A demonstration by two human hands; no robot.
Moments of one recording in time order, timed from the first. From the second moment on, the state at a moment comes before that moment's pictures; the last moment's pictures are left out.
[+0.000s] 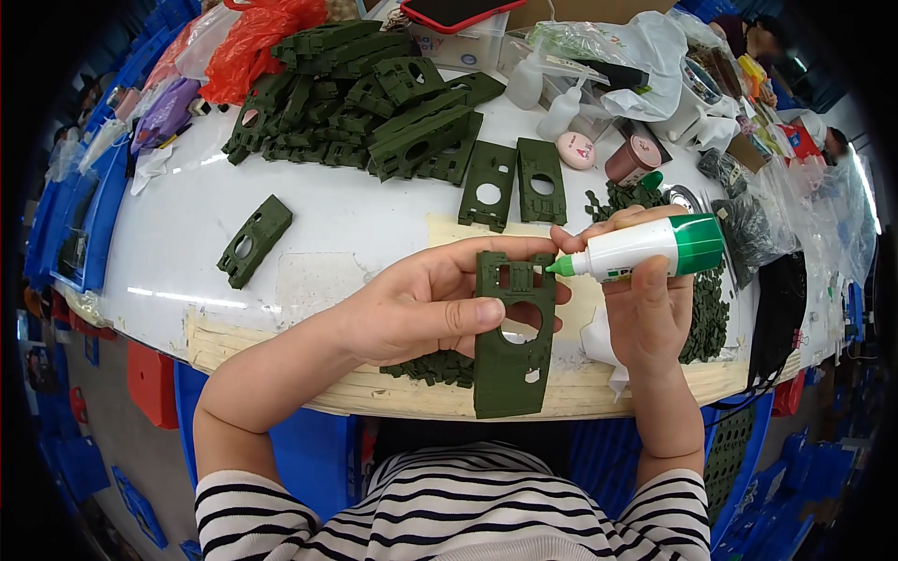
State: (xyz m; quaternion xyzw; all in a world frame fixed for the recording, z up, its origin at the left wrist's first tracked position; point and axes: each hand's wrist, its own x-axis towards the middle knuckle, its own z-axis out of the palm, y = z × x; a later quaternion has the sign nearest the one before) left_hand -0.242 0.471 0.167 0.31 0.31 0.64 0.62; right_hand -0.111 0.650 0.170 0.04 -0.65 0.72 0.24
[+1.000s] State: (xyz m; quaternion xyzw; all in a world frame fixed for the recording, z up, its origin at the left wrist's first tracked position) left_hand -0.243 0.472 0.166 0.31 0.30 0.65 0.63; right_hand -0.112 0.649 0.170 0.04 -0.61 0.75 0.24
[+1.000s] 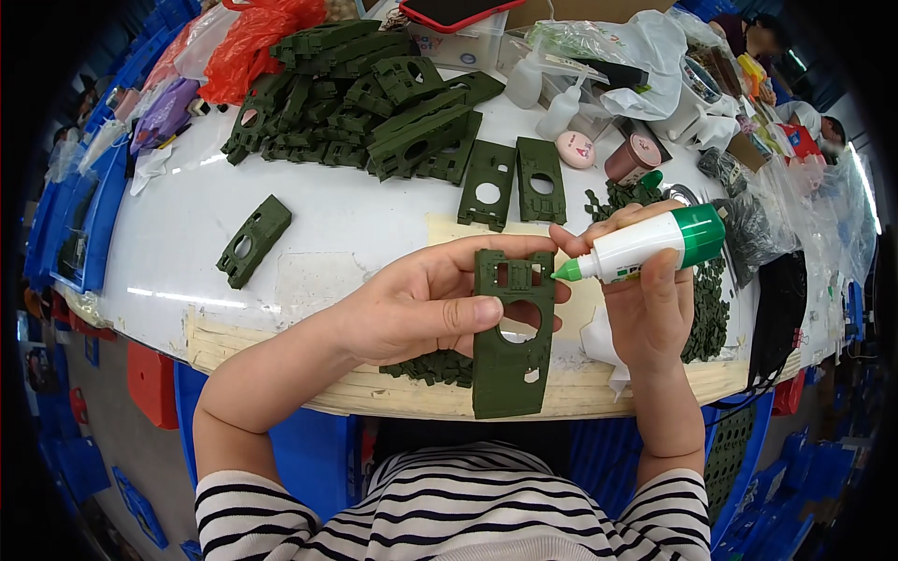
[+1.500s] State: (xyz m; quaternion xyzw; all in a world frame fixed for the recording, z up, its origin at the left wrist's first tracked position) left_hand -0.244 0.472 0.167 0.31 0.30 0.64 0.63; right_hand -0.113 0.651 0.170 0.05 -0.65 0.72 0.24
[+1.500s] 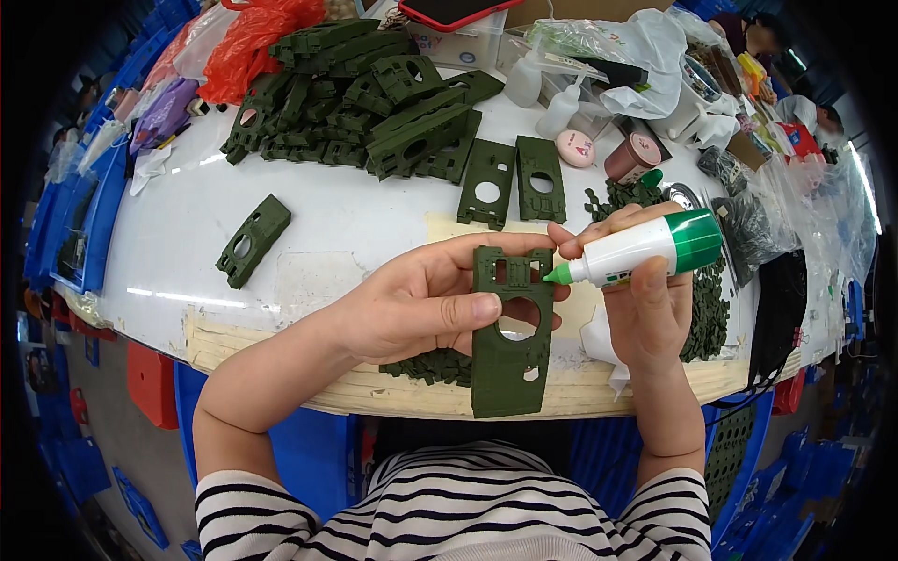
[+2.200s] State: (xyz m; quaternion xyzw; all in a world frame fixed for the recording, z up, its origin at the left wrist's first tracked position) left_hand -0.243 0.471 0.167 0.30 0.31 0.65 0.63; right_hand -0.111 0.649 0.170 -0.01 -0.52 0.82 0.24
